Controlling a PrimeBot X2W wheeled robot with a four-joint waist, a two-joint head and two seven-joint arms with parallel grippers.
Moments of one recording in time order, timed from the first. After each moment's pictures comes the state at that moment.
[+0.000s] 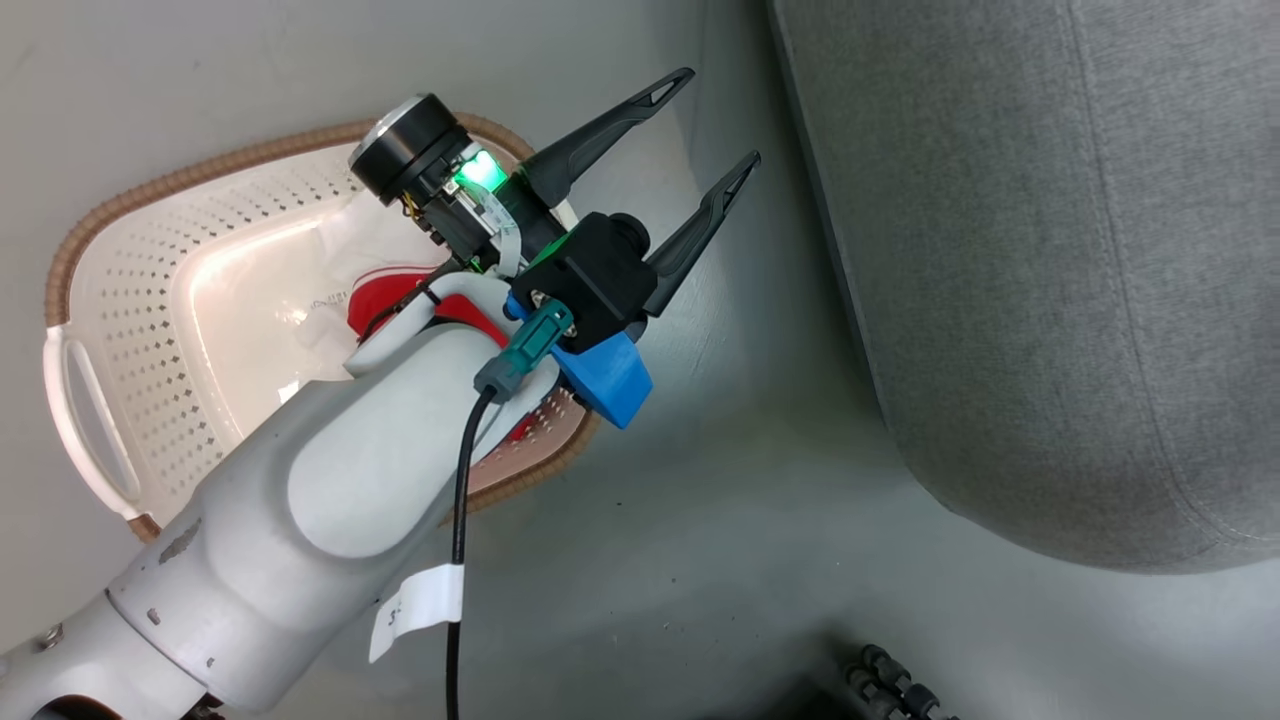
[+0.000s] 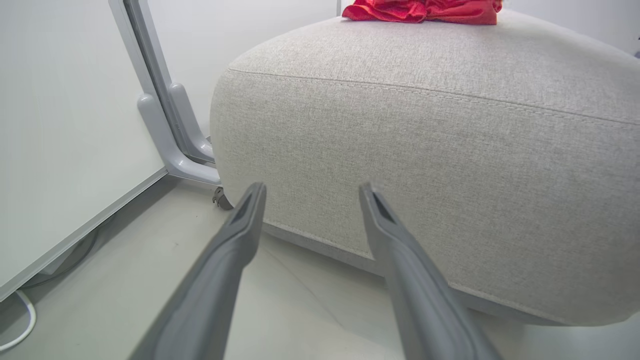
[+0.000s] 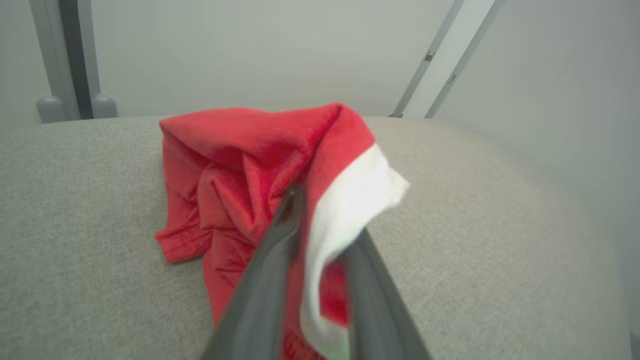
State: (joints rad) left arm -0.95 0.29 -0.91 0.35 -0.25 -0.07 -0.21; right arm -0.90 -0.40 -0.48 0.66 0.09 0.13 -0.26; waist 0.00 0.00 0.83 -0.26
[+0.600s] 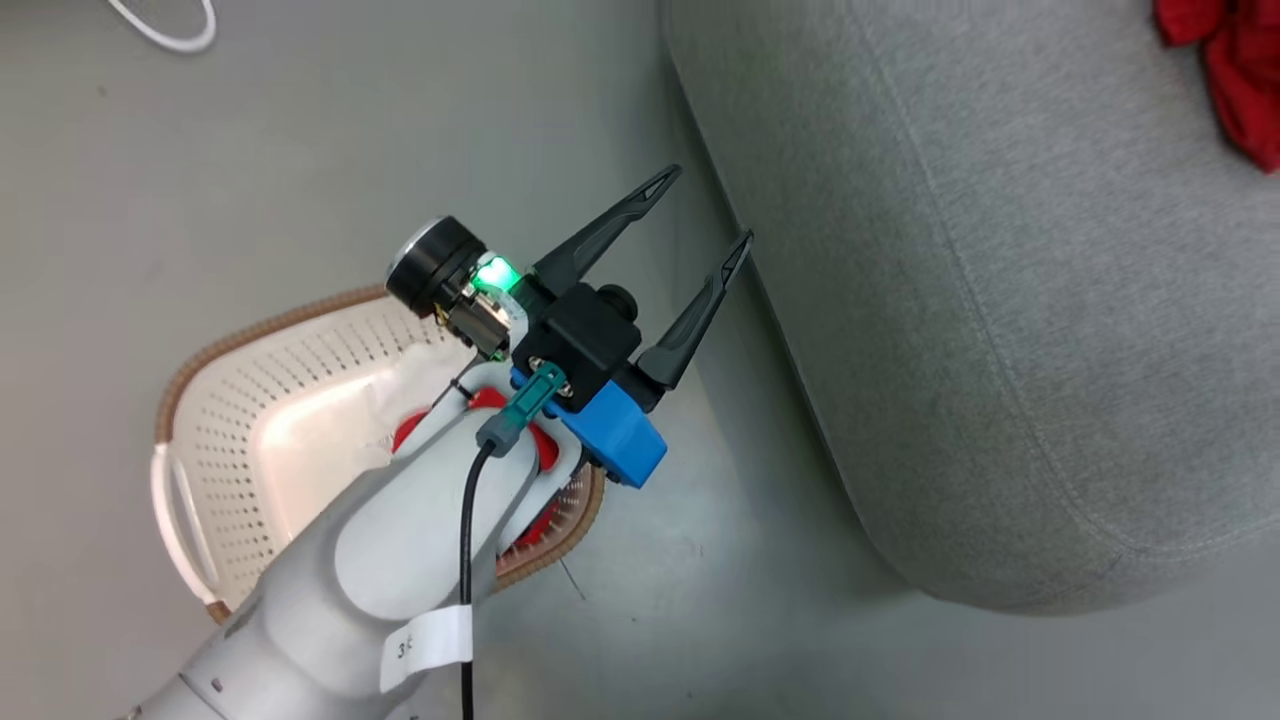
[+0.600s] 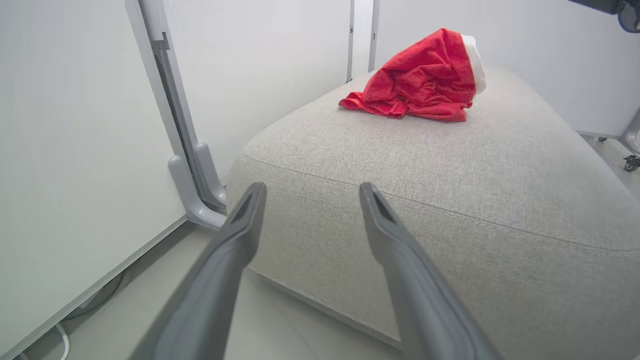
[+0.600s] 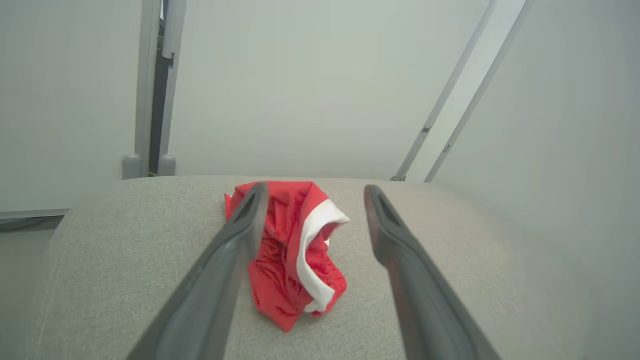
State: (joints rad) left arm -0.80 0.21 -0.85 0.41 -0.32 -0.05 -0.26; right arm -0.47 -0.29 -0.42 0.21 0.07 0.13 -0.26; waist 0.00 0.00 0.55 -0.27
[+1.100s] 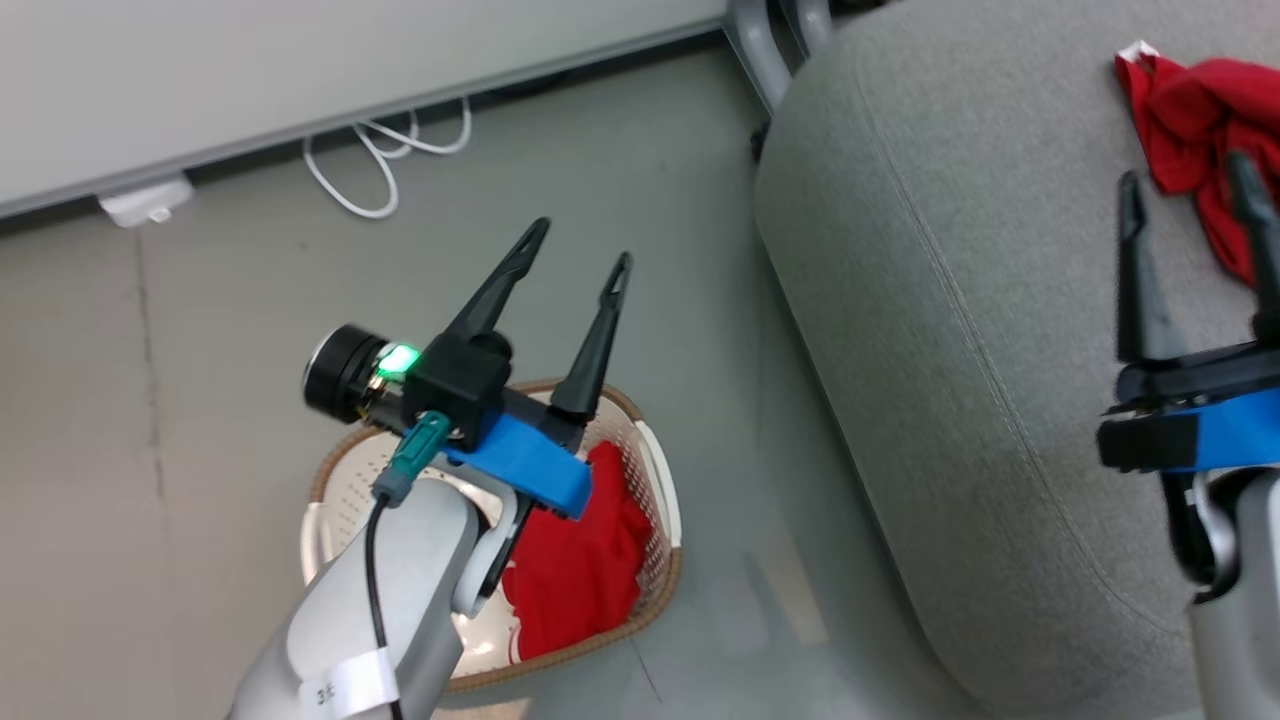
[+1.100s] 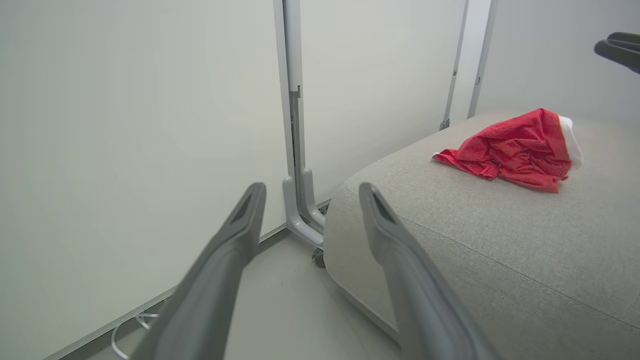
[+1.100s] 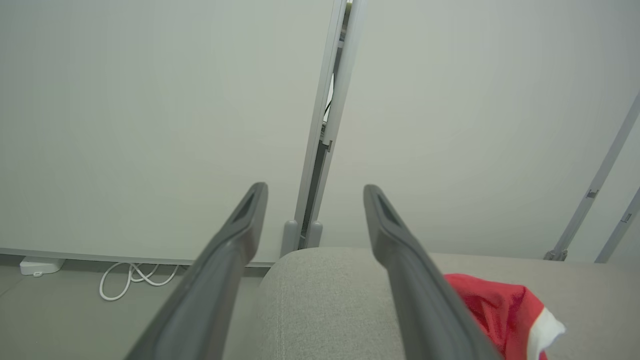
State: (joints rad) left arm -0.56 0.16 -0.58 0.35 -0.31 -0.01 -0.26; right arm -0.40 -0.23 -0.08 0.12 0.07 0.13 -0.26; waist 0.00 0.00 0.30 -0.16
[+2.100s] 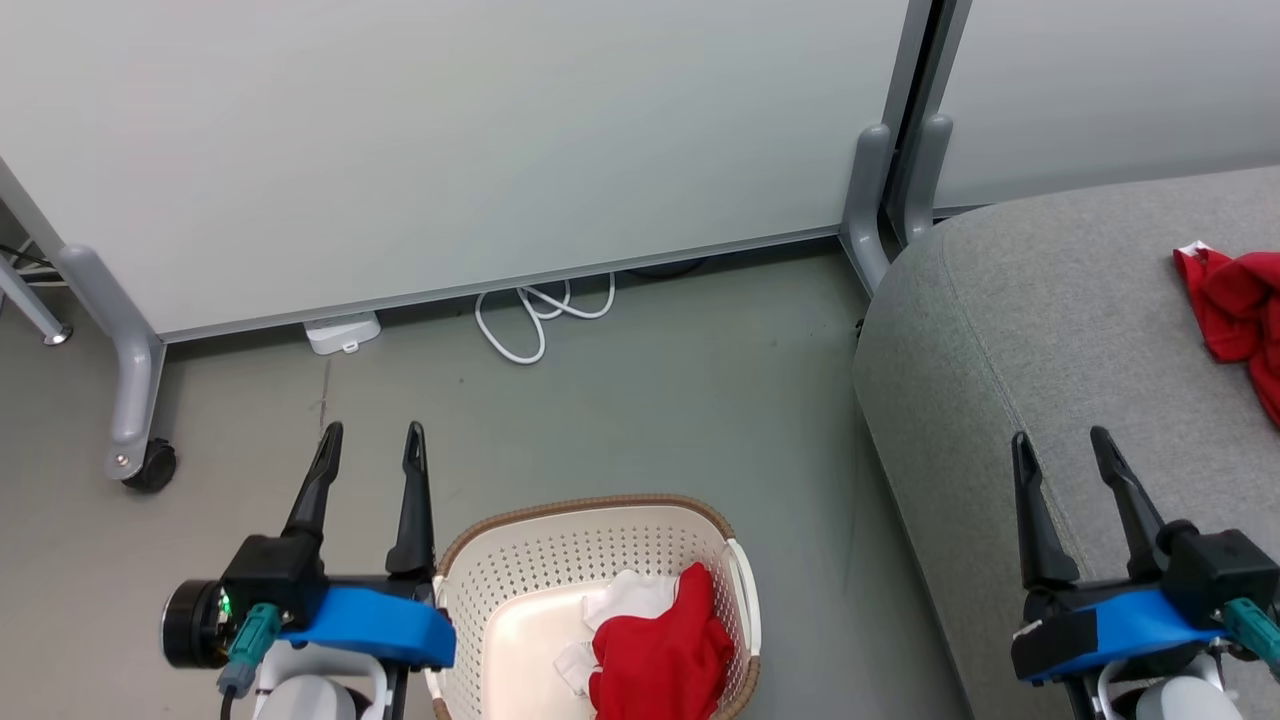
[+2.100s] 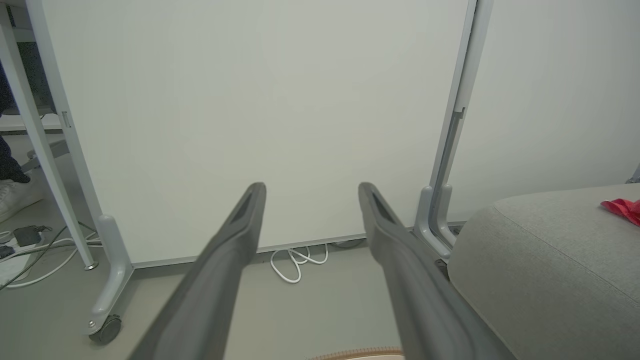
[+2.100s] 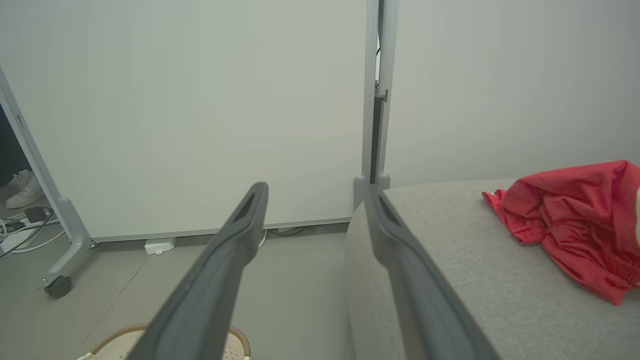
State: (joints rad) left arm -0.14 0.07 -0.11 0.26 -0.17 -0.06 -0.26; right arm -0.11 -0.07 -0.08 0.21 0.10 0.13 -0.26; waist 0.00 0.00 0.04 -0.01
